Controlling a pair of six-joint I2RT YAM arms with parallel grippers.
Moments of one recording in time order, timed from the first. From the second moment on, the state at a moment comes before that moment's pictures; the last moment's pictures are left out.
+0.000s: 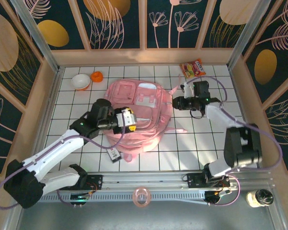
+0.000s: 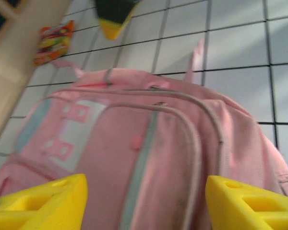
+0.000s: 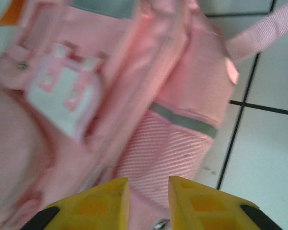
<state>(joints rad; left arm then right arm) -0.60 1.08 0.80 -0.29 0.40 0.70 0.21 1.44 0.92 -0.26 -0.52 0.16</state>
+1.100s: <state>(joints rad) -0.79 1.37 0.89 -0.34 0.29 0.77 0.19 1.02 0.69 -0.02 -0.54 0.21</state>
